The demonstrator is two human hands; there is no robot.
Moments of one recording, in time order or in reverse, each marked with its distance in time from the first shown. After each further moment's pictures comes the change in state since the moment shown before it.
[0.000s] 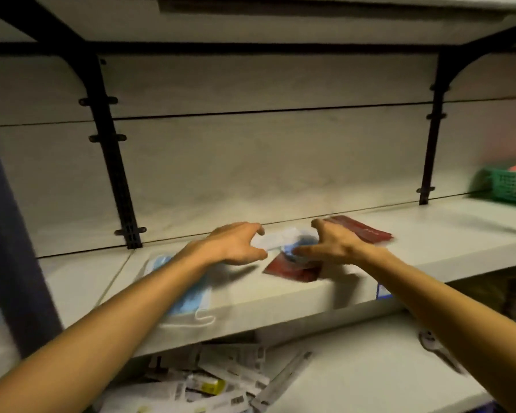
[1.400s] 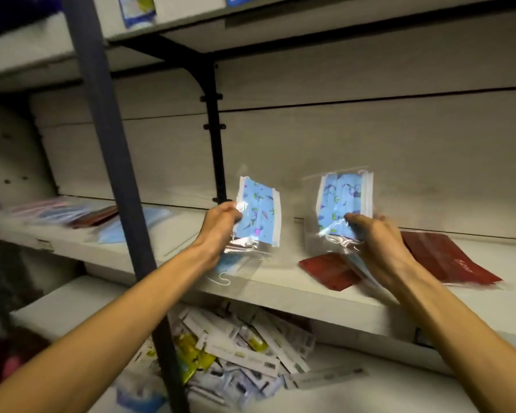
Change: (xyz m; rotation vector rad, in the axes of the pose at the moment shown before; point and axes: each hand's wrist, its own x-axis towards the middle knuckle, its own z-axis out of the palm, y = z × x) left_hand -0.098 0.036 -0.014 -1.173 0.833 -0.751; right_hand 0.008 -0.010 -0.006 1.662 -0.196 -0.066
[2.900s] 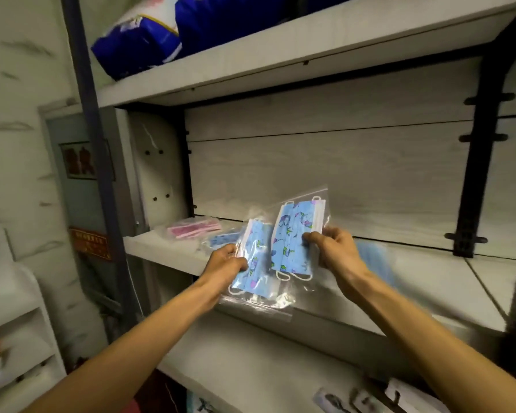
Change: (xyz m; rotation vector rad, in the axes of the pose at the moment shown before) left_hand 0.177 -0.096 -0.544 0.159 0.062 -0.069; right_hand -0.014 0.267 0.574 -0.318 -0.302 -0.019
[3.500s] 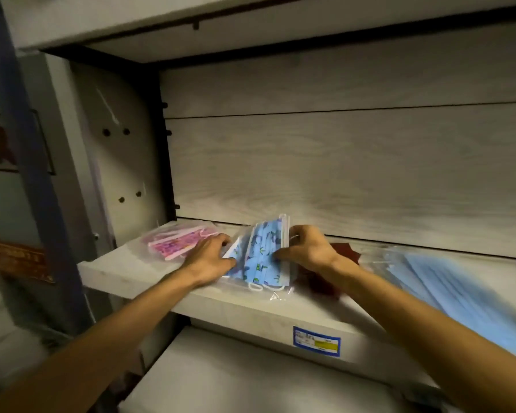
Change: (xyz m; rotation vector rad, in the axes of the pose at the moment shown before) left_hand 0.236 -0.055 -0.098 0.755 -0.172 0.274; right_hand 0.171 0.058 0.133 -0.657 -0.039 0.063
